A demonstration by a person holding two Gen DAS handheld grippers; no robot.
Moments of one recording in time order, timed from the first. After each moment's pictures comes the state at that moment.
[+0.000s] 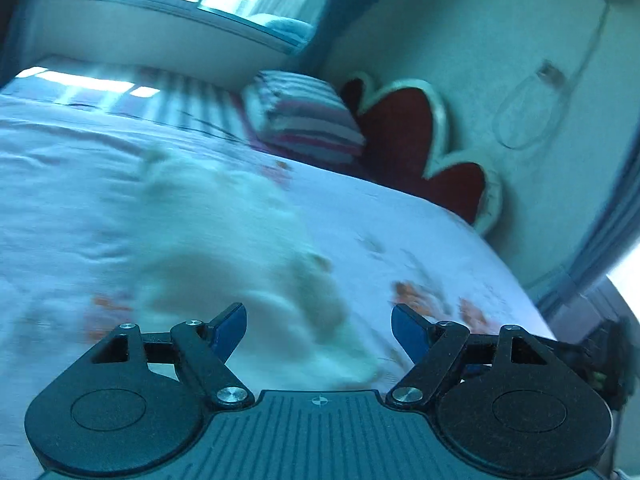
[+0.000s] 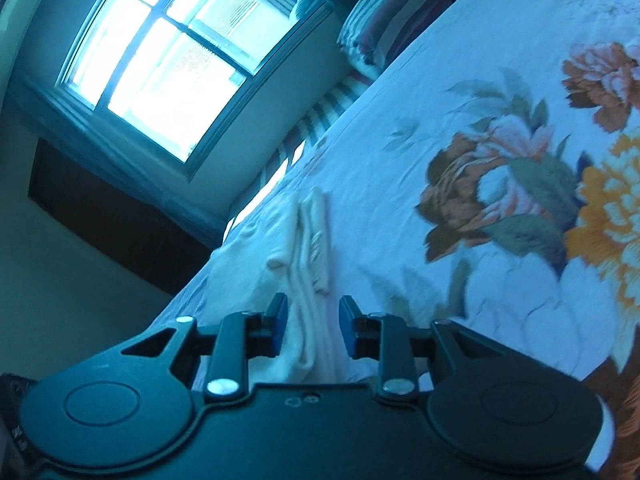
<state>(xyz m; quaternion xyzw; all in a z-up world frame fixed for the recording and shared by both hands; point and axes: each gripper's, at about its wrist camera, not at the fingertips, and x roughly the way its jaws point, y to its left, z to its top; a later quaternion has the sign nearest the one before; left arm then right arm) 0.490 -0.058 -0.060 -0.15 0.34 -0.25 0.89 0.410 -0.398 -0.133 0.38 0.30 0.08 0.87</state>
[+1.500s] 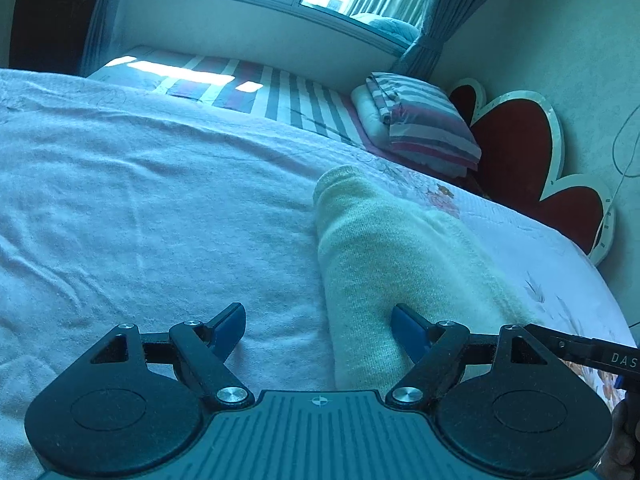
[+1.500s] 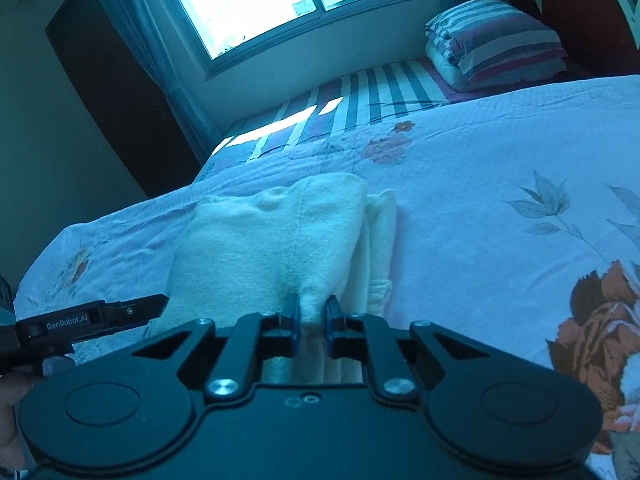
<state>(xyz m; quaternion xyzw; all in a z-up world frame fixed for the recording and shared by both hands) 0.592 -0.027 -0.108 -0.14 0.37 -0.14 0.91 0.536 -0.326 -0.113 0.15 0.35 0.11 0.92</state>
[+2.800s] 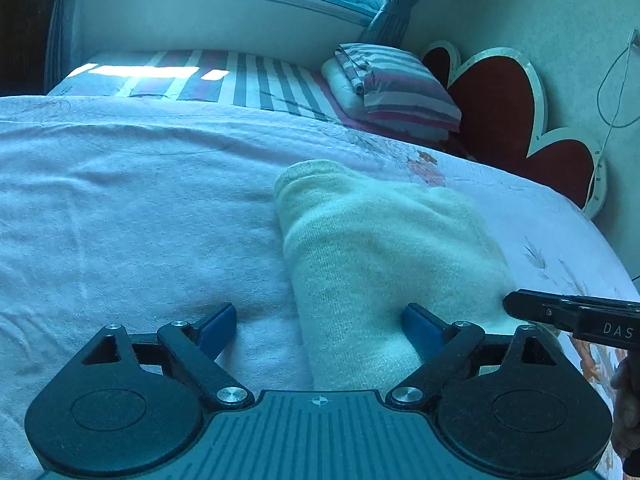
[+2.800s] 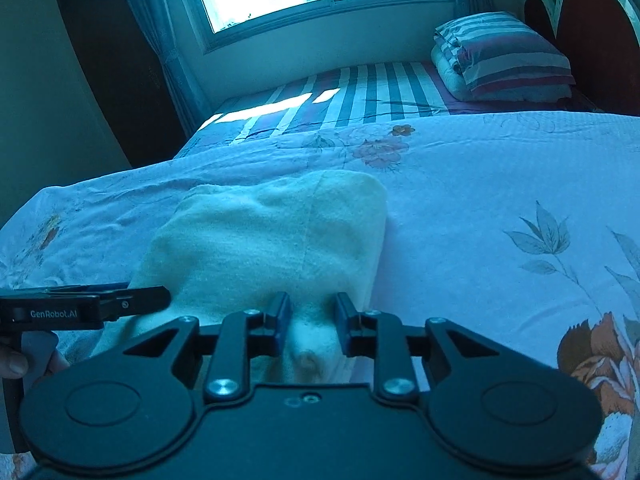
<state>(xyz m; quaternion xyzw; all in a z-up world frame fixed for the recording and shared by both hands) 0.616 -0.049 -0.110 -0.09 0.40 -0.18 0.90 0.569 -0.317 -0.115 0.08 0.38 0.10 0.92</state>
